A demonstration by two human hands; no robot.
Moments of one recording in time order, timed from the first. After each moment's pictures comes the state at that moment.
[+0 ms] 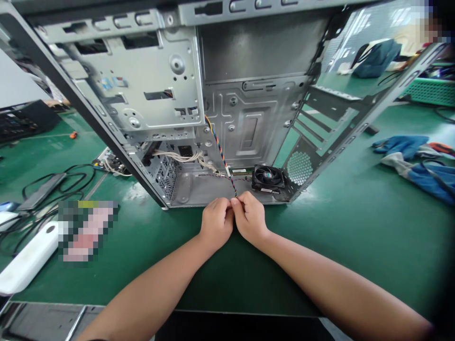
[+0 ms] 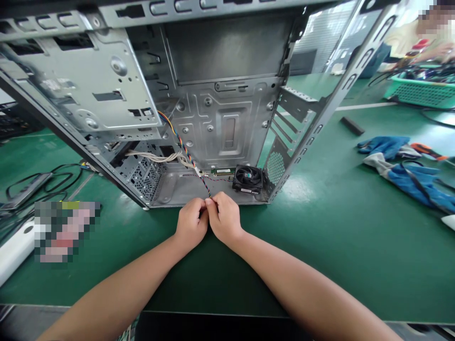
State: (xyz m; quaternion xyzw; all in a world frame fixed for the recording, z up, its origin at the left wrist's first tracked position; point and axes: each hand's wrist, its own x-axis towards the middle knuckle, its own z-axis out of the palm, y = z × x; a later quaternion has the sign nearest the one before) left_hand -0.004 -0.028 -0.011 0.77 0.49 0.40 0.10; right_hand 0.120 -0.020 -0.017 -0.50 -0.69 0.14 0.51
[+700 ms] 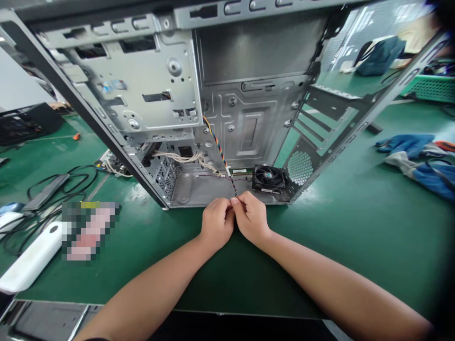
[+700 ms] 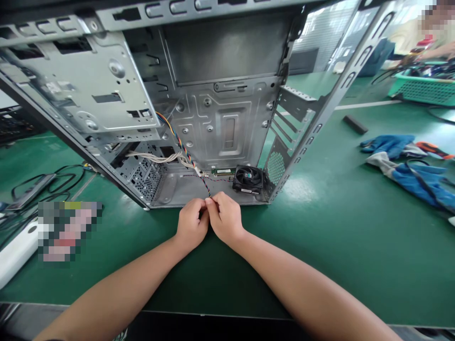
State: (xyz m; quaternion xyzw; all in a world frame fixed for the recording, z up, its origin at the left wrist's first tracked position) left_hand -0.002 -0.029 -0.012 0.76 0.49 0.41 0.11; right_hand 0.123 -0.022 -0.014 -0.50 -0.68 0.16 0.51
